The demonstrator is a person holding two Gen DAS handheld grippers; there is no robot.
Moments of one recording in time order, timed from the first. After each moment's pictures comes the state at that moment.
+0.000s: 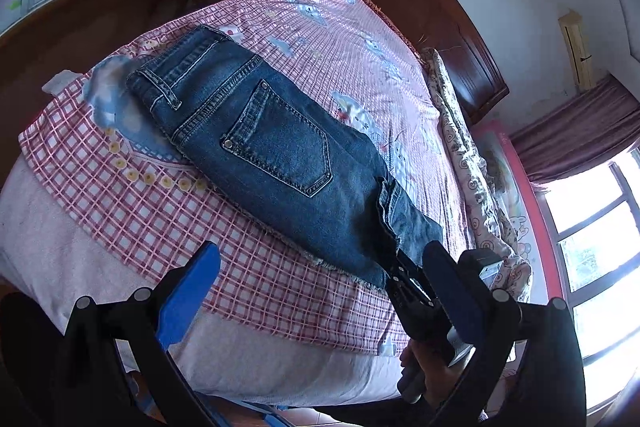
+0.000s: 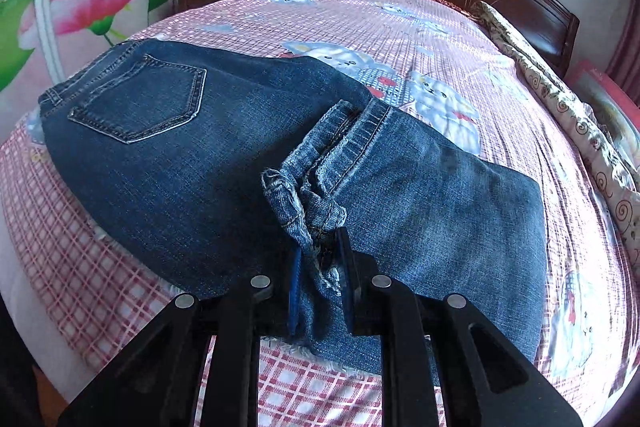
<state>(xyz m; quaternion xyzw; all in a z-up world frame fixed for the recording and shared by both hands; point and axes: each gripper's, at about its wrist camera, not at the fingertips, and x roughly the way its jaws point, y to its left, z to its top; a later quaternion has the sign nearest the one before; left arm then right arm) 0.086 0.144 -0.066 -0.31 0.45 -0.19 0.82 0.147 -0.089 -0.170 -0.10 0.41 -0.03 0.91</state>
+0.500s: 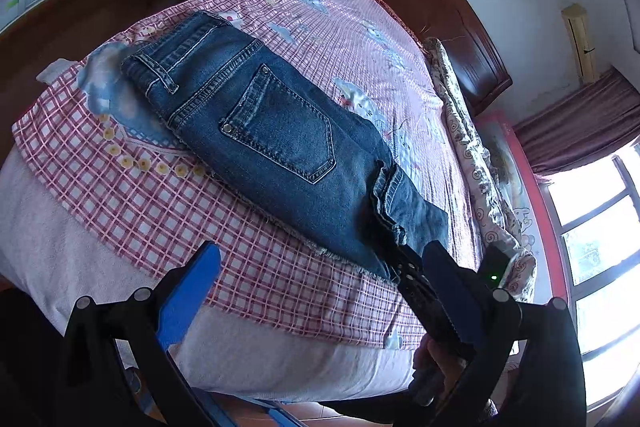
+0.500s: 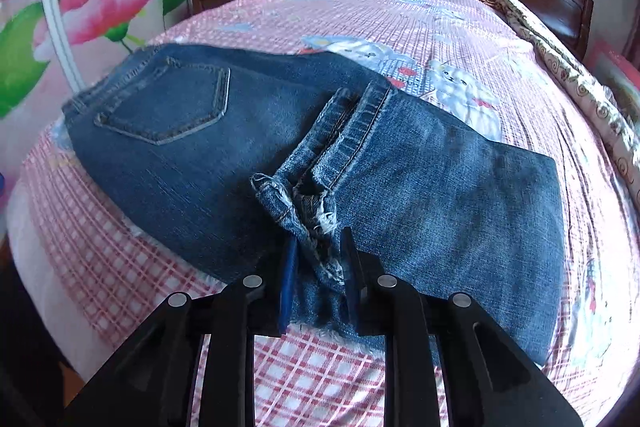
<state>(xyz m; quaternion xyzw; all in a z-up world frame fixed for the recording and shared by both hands) 0.087 0.136 -0.076 -0.30 0.47 -0.19 0.81 0.137 -0.098 -0.154 -0.03 0.42 0.01 0.91</state>
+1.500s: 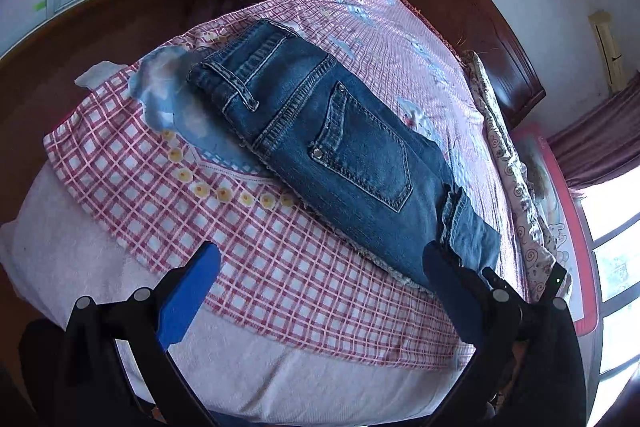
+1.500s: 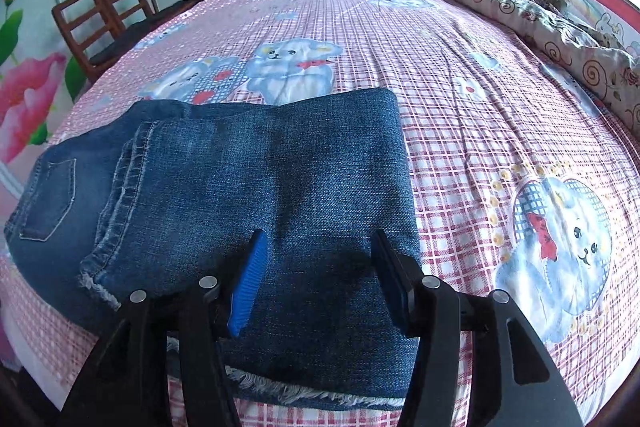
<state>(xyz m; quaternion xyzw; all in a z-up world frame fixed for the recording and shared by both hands) 0.114 0.180 -0.116 -0.29 0.46 -0.13 0.83 0.129 -0.234 -0.163 0.10 0.41 -0.14 0.90</state>
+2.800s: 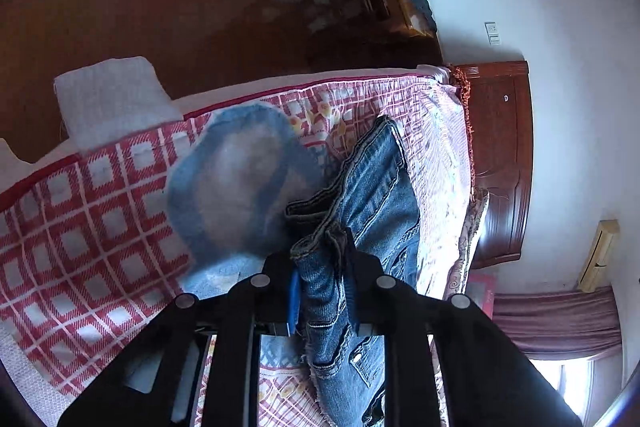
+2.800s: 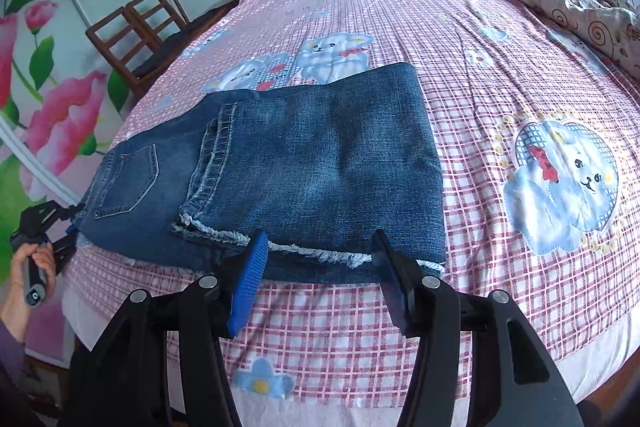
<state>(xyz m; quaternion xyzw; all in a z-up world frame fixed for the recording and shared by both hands) 0.215 0.263 -0.197 -0.55 0.42 -0.02 0.72 0.063 -0.215 -0.143 0.18 0.41 -0.07 0.89</state>
